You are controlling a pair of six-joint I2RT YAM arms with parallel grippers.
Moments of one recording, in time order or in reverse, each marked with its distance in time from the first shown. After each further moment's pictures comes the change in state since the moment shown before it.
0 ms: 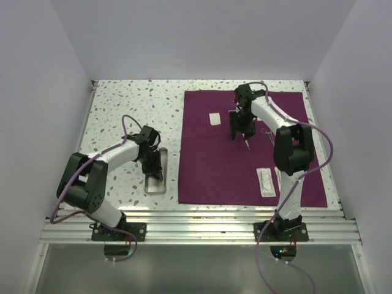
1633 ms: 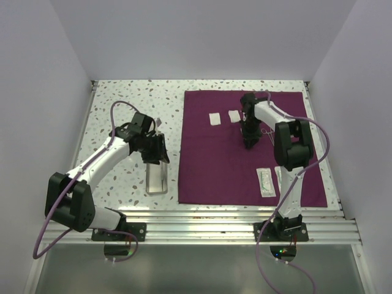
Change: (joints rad) left arm 0.000 -0.173 0.148 -0.074 0.068 0.025; right arm -0.069 0.074 -0.091 0.035 0.097 -0.055
